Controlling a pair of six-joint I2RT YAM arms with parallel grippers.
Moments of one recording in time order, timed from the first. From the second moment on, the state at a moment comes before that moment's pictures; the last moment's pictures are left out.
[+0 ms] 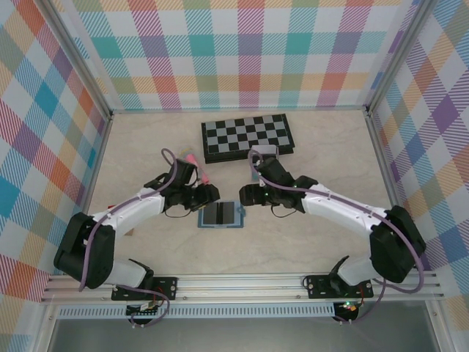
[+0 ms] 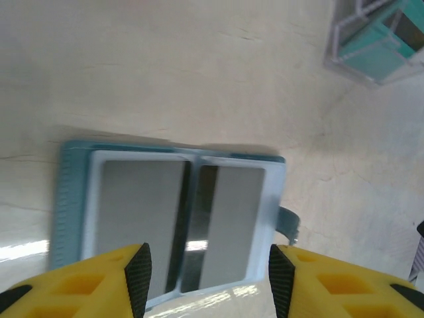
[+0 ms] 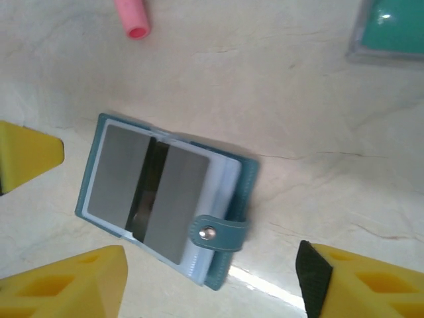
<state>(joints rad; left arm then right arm) -0.40 1.37 0.75 -0.38 0.36 -0.79 0.79 1.50 1.02 -0.46 -0.11 0.58</state>
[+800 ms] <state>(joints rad) -0.37 1.38 0.72 -0.40 0.46 -0.82 0.90 1.84 1.18 -0.53 -0.17 0.63</state>
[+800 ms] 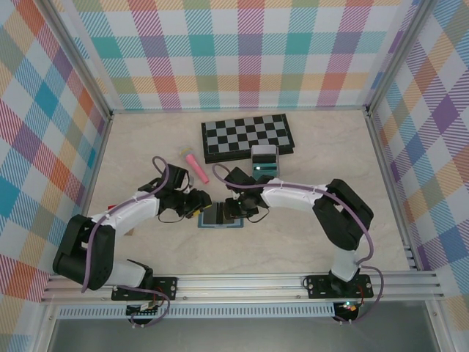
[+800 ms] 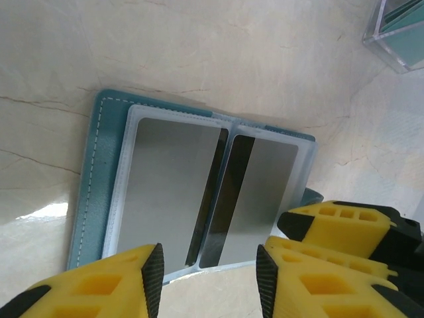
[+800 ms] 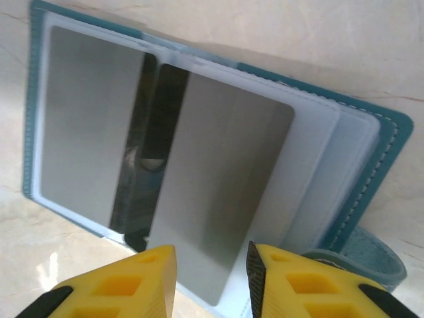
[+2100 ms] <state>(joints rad) -0.43 1.58 0.74 -0.22 0.56 -0.80 0.87 1.89 1.20 -0.54 -0.18 0.65</state>
